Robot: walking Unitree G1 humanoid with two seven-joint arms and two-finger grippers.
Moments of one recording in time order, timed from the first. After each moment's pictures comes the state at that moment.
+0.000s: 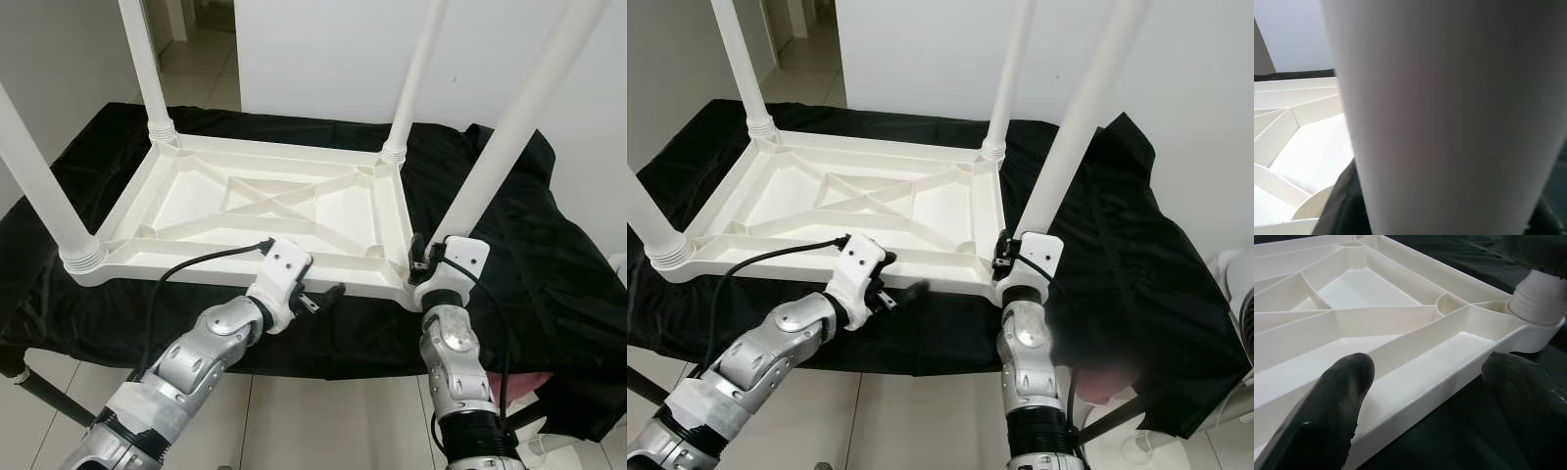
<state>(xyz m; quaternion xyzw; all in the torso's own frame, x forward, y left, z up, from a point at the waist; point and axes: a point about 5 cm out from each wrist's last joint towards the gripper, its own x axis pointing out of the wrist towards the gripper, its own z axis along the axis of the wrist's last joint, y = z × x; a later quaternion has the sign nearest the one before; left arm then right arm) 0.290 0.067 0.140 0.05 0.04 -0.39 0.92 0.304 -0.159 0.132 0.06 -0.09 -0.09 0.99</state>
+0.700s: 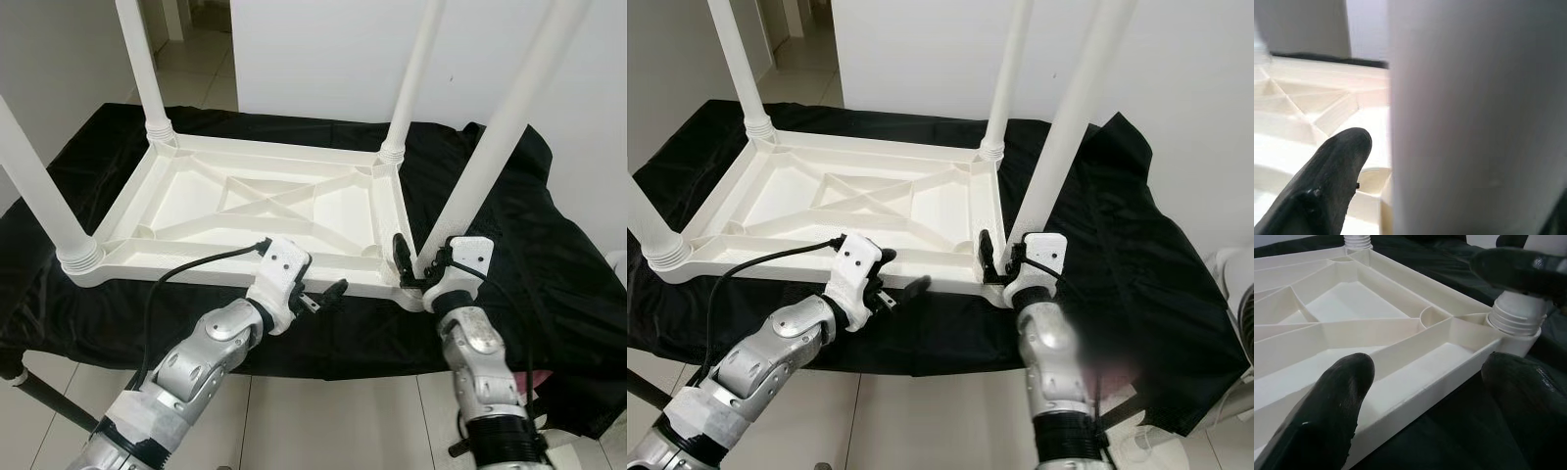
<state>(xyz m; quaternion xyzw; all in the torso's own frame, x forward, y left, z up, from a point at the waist) 0.282 0.061 0.143 0.03 0.02 -0.40 0.92 0.307 -0.182 0.140 -0.02 -0.09 0.09 0.99</state>
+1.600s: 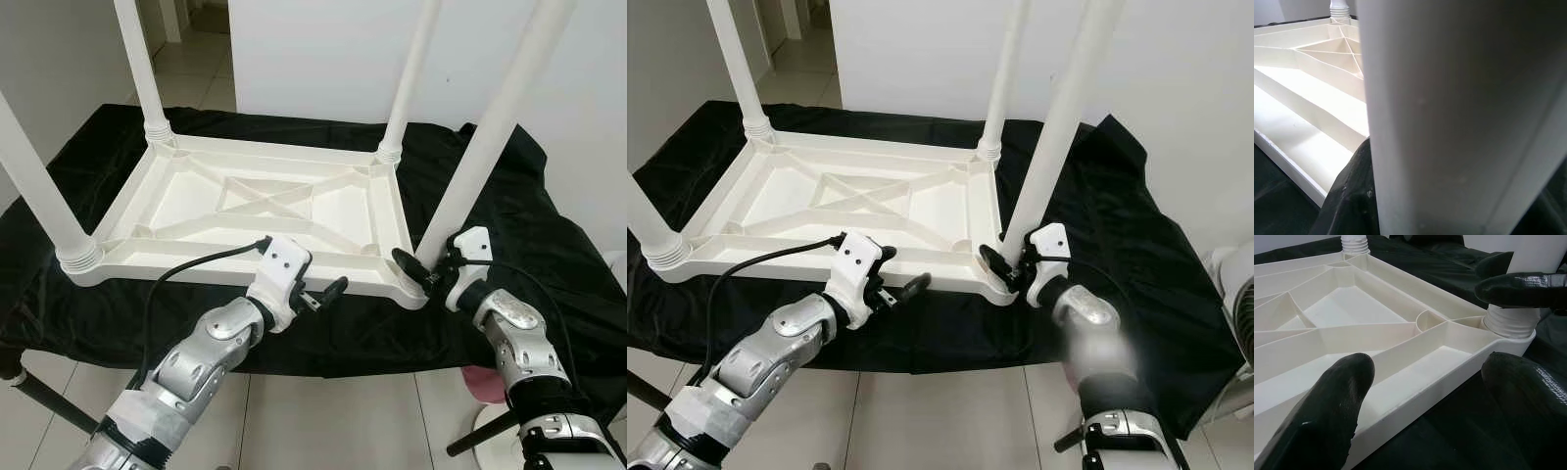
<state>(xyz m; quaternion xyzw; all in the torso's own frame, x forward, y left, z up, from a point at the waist) 0.283 0.061 0.144 0.03 0.02 -0.40 0.92 0.325 -0.204 0.133 -0.06 -0.03 0.28 0.96</state>
